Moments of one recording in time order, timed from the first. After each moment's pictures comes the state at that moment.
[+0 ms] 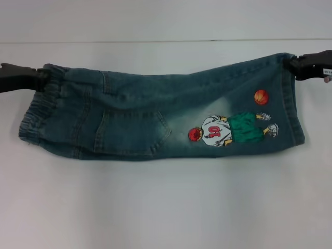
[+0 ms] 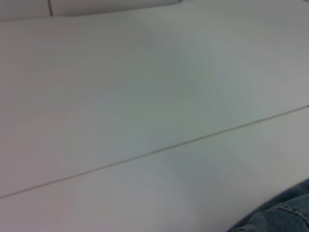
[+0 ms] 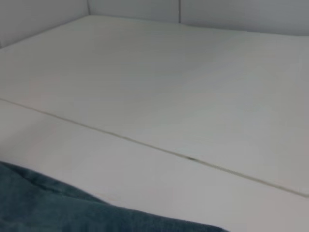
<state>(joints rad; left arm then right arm) -0.58 -2.16 0.69 1.01 2.44 1.00 -1.96 0.60 2.09 -0.70 -0.83 -2.21 -0.98 1.75</state>
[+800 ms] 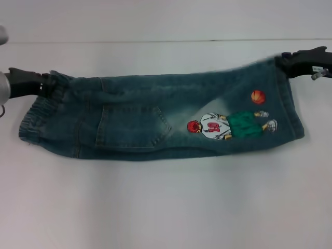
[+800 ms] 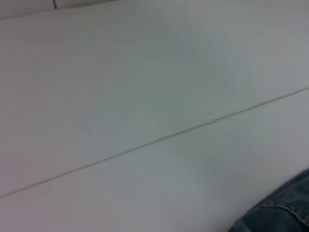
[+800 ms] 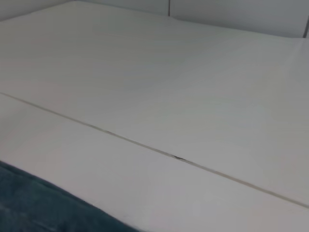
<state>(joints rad) -0.58 -2.16 0.78 0.93 2.45 0.85 -1.94 0.66 2.09 -0.73 -0.72 -2.21 -0.83 1.70</state>
